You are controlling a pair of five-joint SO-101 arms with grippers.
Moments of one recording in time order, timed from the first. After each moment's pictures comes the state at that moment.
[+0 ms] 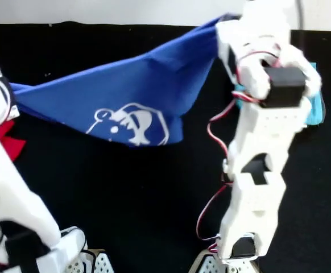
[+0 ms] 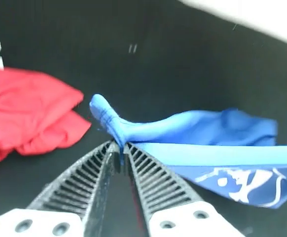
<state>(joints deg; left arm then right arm) -28.5 -18.9 -38.9 100.3 -8.8 -8.6 25.1 -94.3 94.4 10.4</state>
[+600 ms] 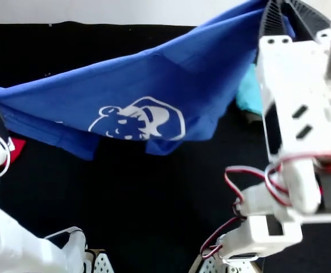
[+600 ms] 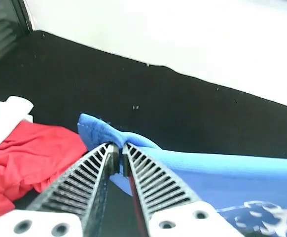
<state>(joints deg) -28.5 -32.7 -40.7 97.2 -8.8 -7.0 2.4 -95.3 93.1 10.4</state>
